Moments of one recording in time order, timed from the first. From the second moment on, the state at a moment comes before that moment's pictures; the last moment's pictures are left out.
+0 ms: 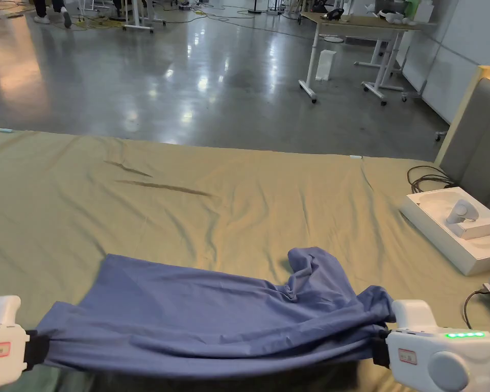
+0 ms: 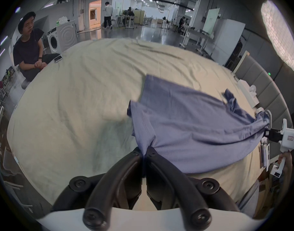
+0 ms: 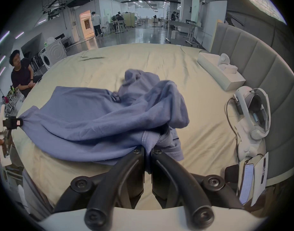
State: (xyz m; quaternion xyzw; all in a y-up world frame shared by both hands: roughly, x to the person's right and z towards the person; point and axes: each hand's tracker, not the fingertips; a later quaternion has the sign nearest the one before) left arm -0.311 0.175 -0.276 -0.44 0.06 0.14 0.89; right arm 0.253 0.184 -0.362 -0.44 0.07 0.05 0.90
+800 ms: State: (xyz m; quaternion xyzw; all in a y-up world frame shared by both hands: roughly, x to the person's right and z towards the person) left arm -0.298 0.089 -0.174 -0.57 0.04 0.13 0.81; right arm 0.270 0.095 -0.243 -0.55 0.07 0.11 0.83
